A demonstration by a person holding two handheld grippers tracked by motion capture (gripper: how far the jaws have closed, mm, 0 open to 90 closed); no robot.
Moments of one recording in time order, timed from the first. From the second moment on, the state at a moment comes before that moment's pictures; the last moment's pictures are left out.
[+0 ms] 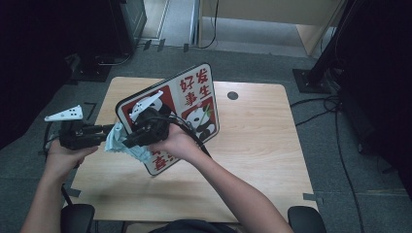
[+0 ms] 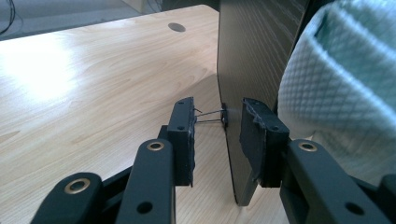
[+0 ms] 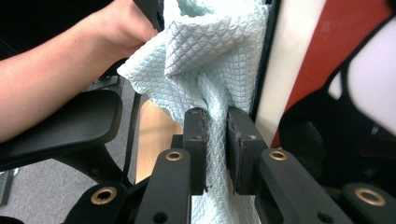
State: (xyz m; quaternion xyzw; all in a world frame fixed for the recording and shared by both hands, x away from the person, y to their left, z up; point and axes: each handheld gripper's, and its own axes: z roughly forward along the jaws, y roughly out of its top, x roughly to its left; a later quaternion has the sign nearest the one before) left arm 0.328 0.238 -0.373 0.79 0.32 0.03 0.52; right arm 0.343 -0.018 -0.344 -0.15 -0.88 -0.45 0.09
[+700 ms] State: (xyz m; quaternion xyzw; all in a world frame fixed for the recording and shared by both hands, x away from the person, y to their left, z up) left arm 0.328 0.236 -0.373 0.79 0.32 0.03 0.52; right arm 0.336 -0.028 -0.383 -0.16 -0.88 -0.44 0.11
